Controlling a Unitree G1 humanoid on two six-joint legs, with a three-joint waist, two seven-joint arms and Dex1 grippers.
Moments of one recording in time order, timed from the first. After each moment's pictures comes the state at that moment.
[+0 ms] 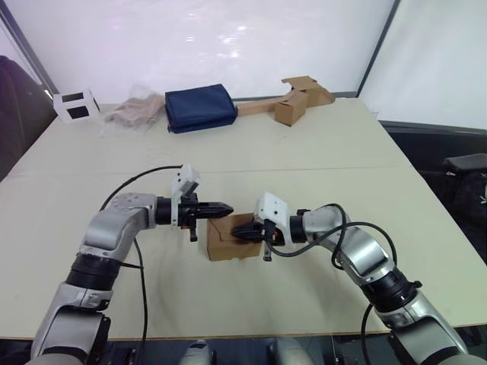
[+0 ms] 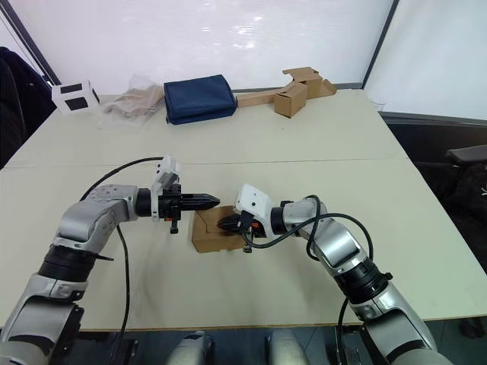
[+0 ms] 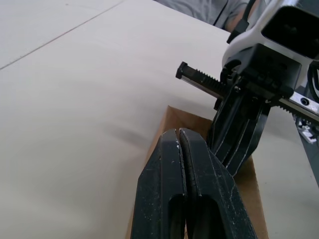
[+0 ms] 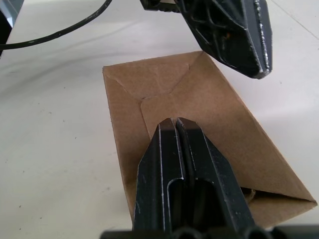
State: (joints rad) left arm -0.59 0.57 -0.10 0.07 -0.47 0.61 -1.17; right arm -0.57 -0.48 0.38 -0.14 0.25 0.52 0.95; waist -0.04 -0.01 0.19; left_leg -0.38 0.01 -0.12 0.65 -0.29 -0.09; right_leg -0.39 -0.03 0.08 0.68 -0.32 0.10
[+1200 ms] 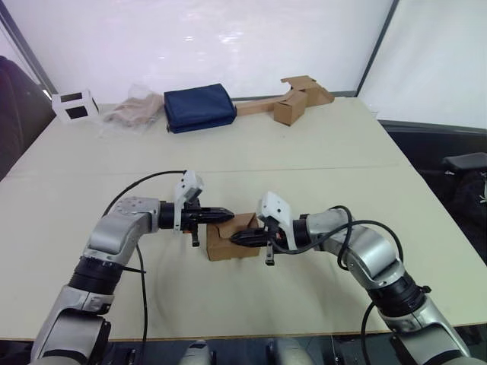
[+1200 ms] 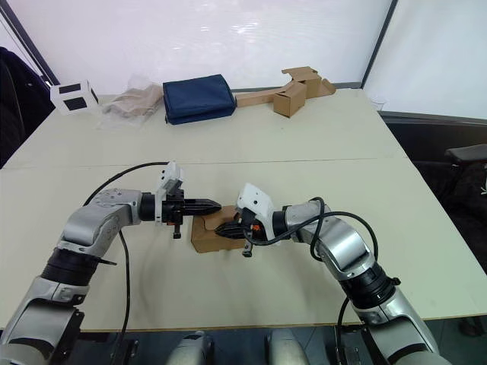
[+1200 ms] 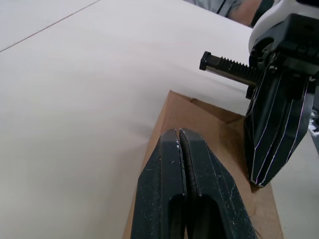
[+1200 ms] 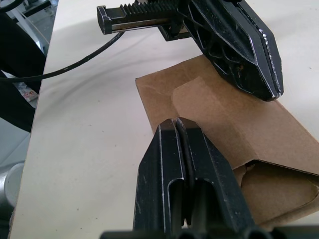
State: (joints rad) left arm -0.58 0.56 -0.11 0.07 -0.46 0.59 -1.15; right arm -0.56 -0.49 0.33 -0.27 0.37 0.76 0.94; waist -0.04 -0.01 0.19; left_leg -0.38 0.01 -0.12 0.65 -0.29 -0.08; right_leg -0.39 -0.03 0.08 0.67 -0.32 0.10
